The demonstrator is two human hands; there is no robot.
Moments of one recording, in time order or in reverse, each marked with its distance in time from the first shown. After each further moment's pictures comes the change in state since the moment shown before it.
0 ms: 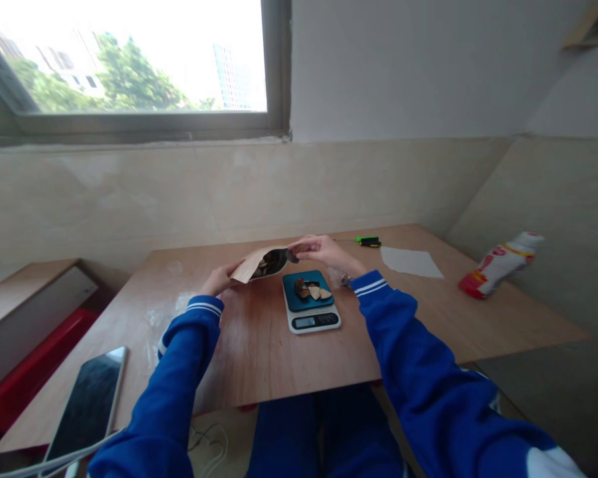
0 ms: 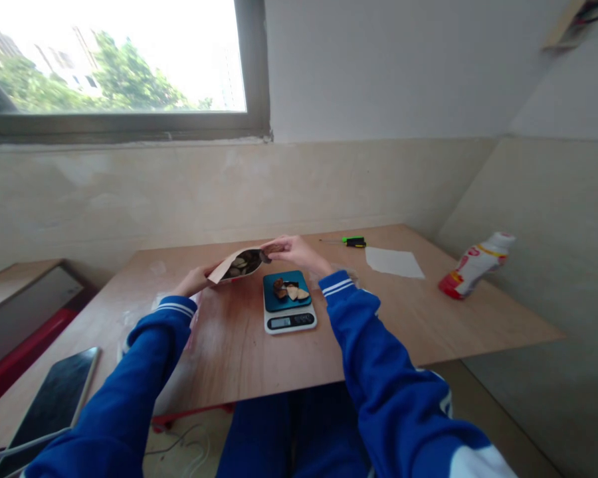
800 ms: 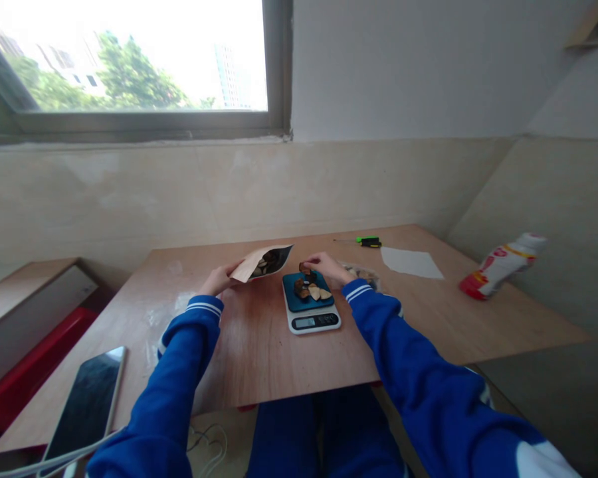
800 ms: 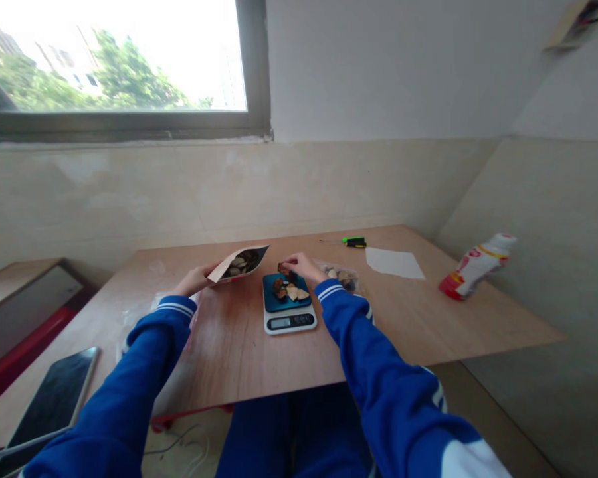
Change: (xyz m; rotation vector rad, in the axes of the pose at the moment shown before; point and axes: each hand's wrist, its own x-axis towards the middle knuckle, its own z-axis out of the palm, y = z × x) left_hand -0.006 0.015 -0.005 -0.023 0.018 -0.042; right_hand -0.001 0.091 -0.013 -0.362 0.186 0.287
